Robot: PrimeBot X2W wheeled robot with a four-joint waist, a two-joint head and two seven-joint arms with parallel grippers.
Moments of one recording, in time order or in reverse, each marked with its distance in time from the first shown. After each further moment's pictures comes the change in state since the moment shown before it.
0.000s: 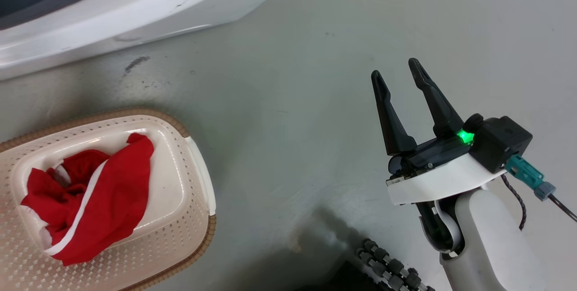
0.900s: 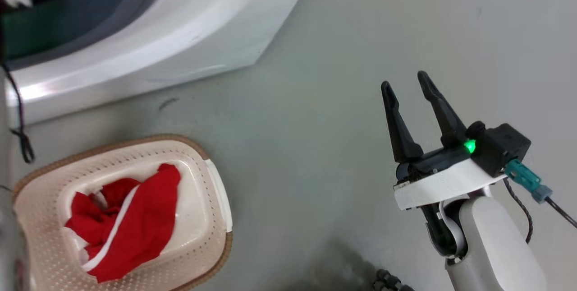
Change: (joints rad) left arm 0.359 -0.024 0.036 -0.219 -0.089 0.142 -0.489; right arm 0.018 0.001 -0.033 0.046 -0.019 0.000 0.000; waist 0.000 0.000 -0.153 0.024
